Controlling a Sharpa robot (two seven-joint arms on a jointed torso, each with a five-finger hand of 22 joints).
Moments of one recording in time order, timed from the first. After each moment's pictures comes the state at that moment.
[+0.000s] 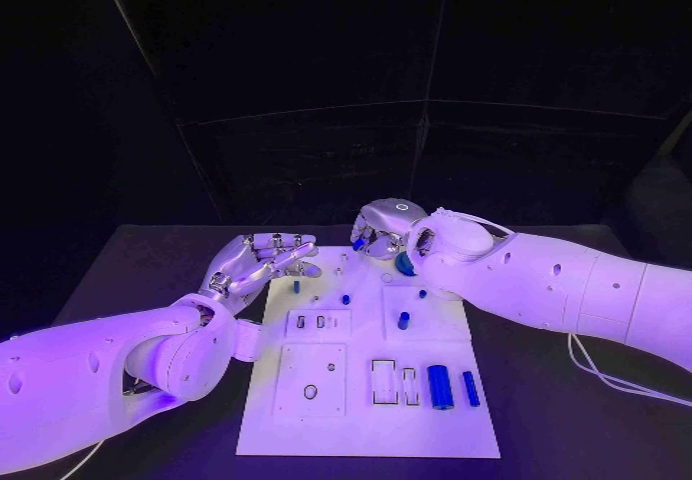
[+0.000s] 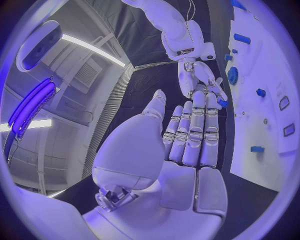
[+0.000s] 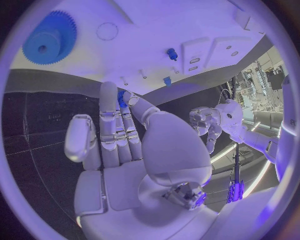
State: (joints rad) left arm 1.31 -0.94 -0.23 1.72 0.05 -0.38 0.64; left_hand 1.40 0.04 -0.08 0.07 0.07 0.96 0.22 0.11 0.07 1.06 0.16 0.12 0.07 1.15 0.10 0.23 0.18 0.17 0.94 0.22 0.39 0.16; right arm 1.37 -0.45 -0.11 1.19 -1.58 -0.33 -0.12; right_hand 1.29 0.05 0.39 -0.23 0.13 1.11 0.15 0.08 0.07 1.23 0.07 0.09 0.10 1.44 -0.01 0.65 0.37 0.08 1.30 0.10 1.42 1.19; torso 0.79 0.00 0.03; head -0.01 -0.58
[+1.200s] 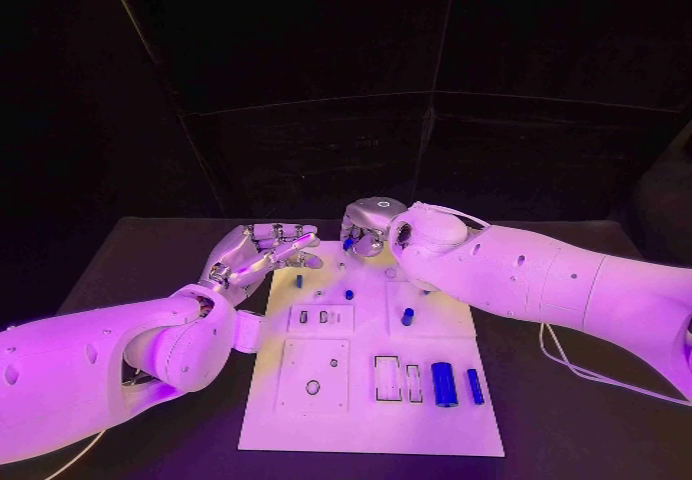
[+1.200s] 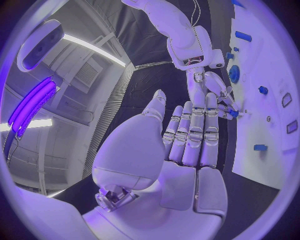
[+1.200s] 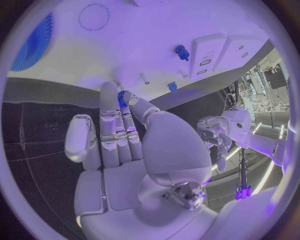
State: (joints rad) left arm 1.33 -0.95 -0.23 1.73 0.05 -0.38 0.64; left_hand 1.40 0.04 -0.07 0.07 0.07 0.96 0.22 0.11 0.07 1.06 0.16 0.12 0.07 1.15 0.10 0.23 0.18 0.17 0.94 0.22 0.39 0.16; right arm 1.37 -0.34 -0.11 1.06 -1.59 -0.24 -0.12; right_hand 1.28 0.03 0.40 -0.22 0.13 1.10 0.15 0.07 0.07 1.23 0.08 0.09 0.10 1.44 -0.01 0.65 0.37 0.09 1.30 0.10 1.43 1.20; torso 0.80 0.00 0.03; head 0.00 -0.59
